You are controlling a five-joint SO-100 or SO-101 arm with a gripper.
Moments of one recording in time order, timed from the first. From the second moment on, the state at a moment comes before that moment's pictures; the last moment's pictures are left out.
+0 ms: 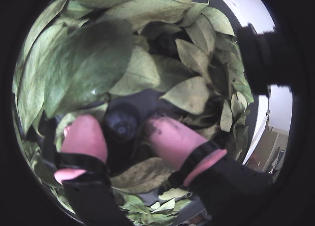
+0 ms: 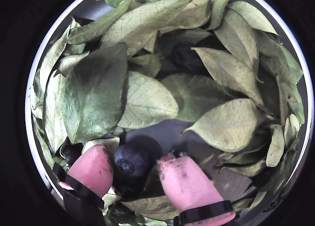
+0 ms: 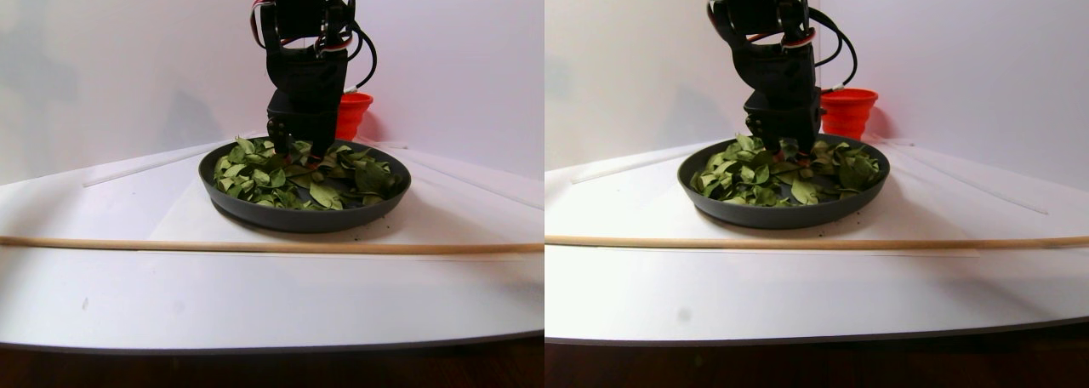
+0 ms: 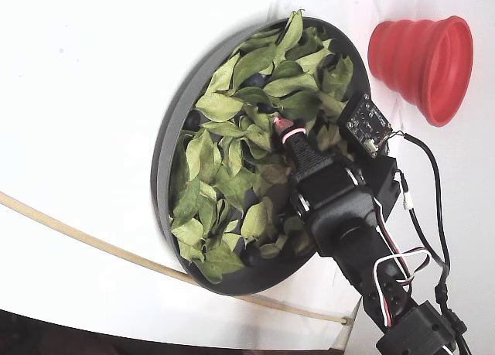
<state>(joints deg) 10.1 72.0 108.1 -16.5 -82.2</state>
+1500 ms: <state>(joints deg) 10.3 73.1 108.2 -15.3 -85.8</state>
